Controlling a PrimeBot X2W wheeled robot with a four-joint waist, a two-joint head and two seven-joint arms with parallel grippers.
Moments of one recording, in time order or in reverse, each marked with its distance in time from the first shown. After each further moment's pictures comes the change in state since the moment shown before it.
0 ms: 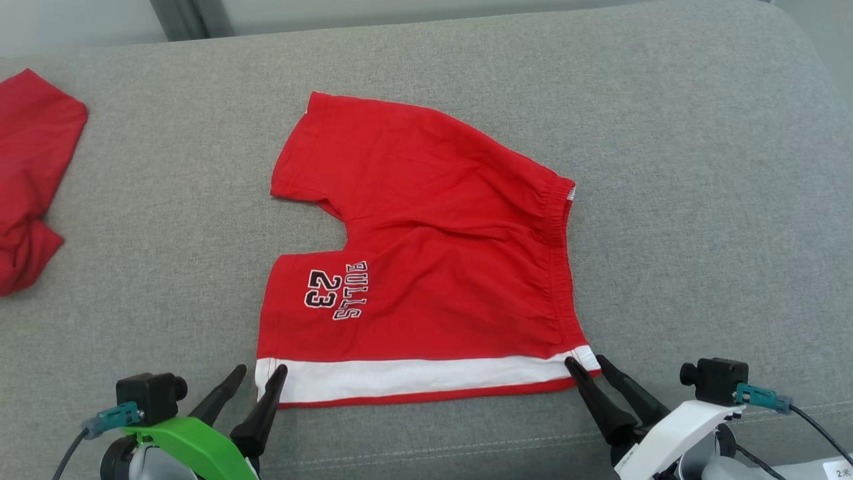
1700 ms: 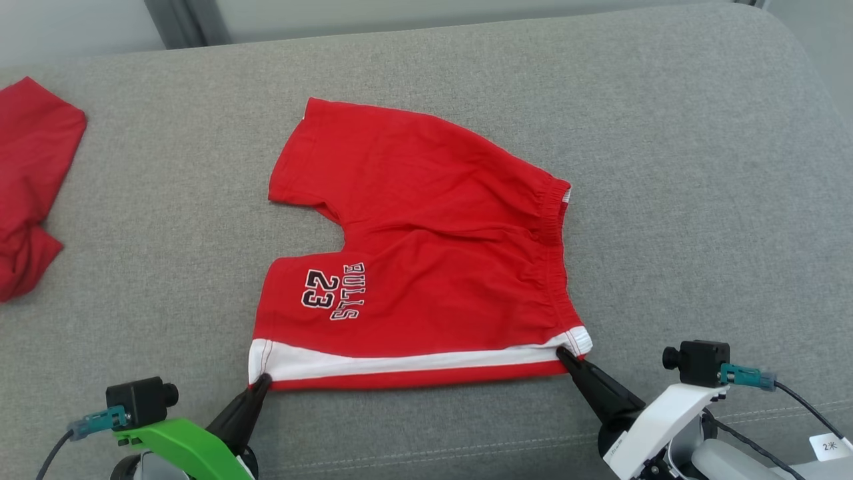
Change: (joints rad) left arm 0.033 -0.021 0.042 -0.004 -0.161 -0.017 0.070; right arm -0.070 -0.034 0.101 -0.040 0.105 0.000 0.030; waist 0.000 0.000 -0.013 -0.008
